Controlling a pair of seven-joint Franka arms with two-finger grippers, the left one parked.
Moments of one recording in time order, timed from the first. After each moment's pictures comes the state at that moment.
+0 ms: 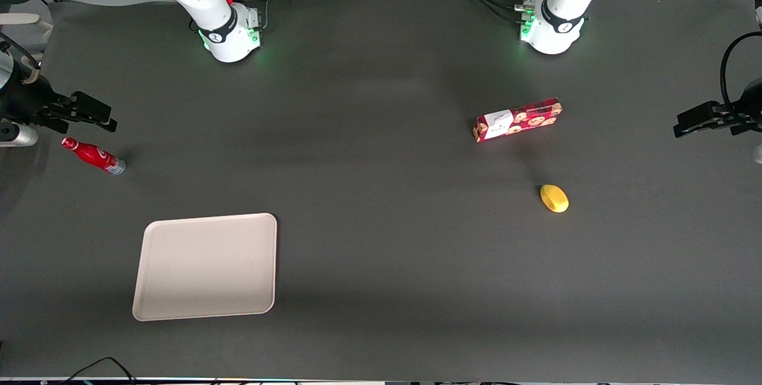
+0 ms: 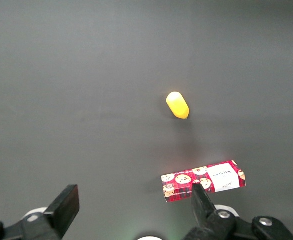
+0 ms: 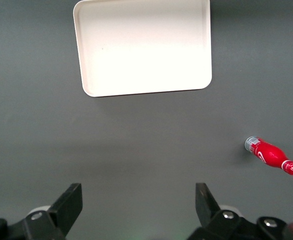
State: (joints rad) arm 0.01 -0.04 -0.02 -1.65 0.02 1.57 0.02
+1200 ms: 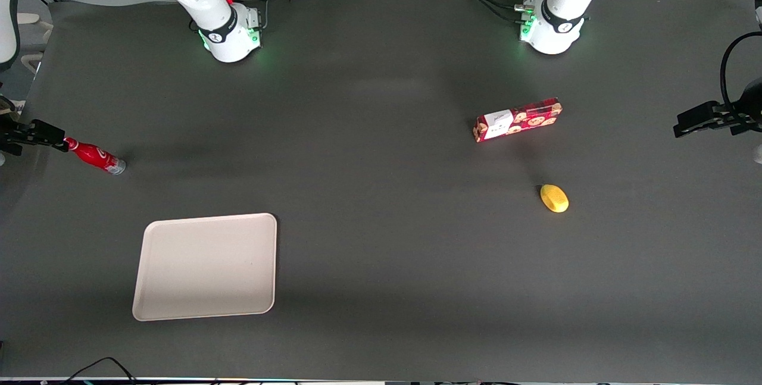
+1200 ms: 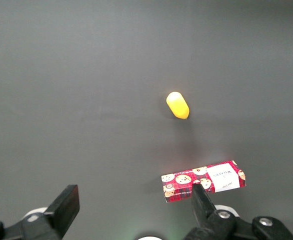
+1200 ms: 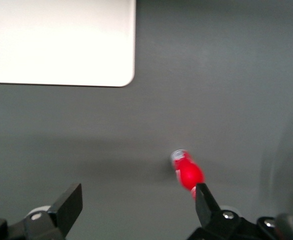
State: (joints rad) arm -0.13 -0.02 -0.19 -1.91 -0.10 1.89 -0.37
